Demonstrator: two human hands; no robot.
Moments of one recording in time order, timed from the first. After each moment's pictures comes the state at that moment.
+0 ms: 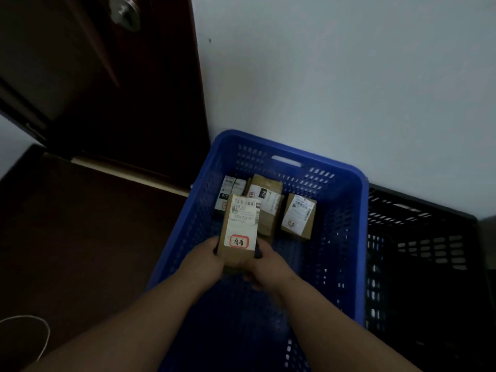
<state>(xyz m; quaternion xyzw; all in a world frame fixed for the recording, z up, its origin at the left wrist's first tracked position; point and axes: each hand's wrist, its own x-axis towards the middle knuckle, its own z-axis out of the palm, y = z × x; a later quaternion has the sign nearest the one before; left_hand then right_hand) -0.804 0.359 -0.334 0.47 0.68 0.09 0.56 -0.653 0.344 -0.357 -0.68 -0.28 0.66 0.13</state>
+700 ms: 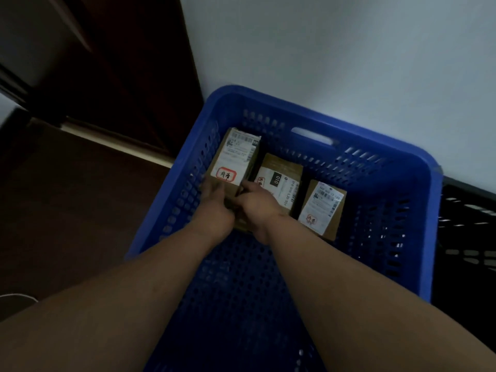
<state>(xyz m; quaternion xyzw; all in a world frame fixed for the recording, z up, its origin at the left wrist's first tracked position) -0.771 0.469 -0.457 0.51 0.69 0.12 0.50 -0.667 0.485 -0.461 -0.63 -0.28 0.69 0.20</state>
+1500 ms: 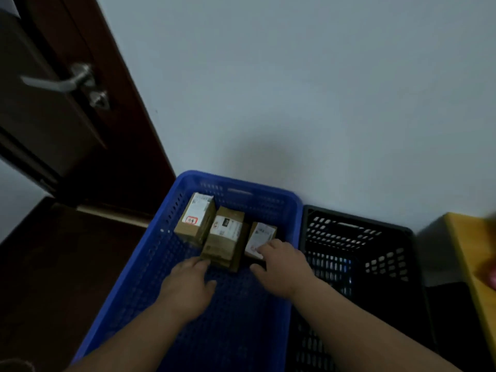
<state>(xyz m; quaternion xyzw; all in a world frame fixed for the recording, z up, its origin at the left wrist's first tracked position) -0.698 0.309 -0.268 0.68 0.66 -0.11 0.28 -0.481 0.320 -0.258 -0.64 -0.72 0.26 -0.07</state>
